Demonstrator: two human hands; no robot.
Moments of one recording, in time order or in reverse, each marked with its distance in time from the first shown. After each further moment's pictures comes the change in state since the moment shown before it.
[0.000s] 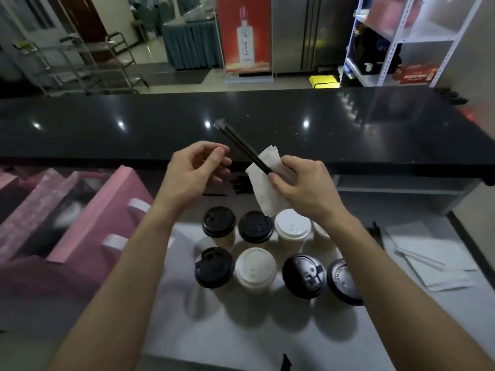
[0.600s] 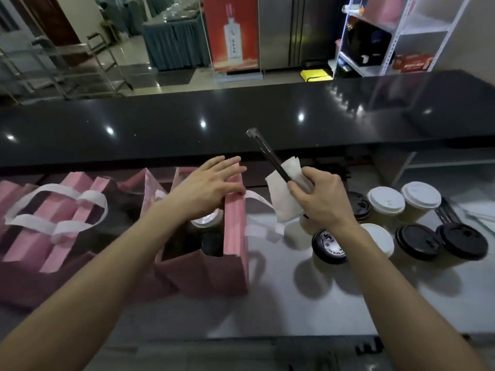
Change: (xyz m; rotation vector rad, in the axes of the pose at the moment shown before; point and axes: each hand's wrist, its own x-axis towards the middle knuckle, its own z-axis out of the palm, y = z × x) left_hand 0.025 -0.108 -0.258 1.203 -0.671 0.731; right_hand -0.019 -0.154 0.194 -0.097 0.166 0.215
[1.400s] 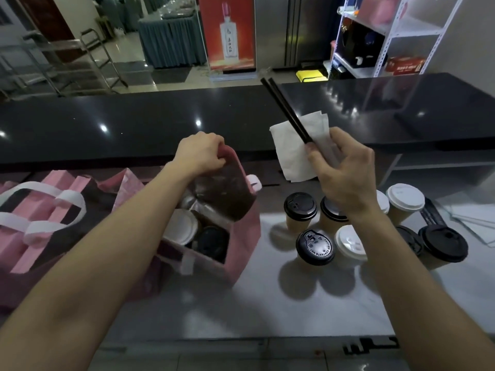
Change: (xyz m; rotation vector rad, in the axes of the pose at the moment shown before) left_hand 0.079 -0.020 -0.021 -0.095 0.028 -0.613; right_hand 0.017 -0.011 -0.067 0.208 0.260 -0.186
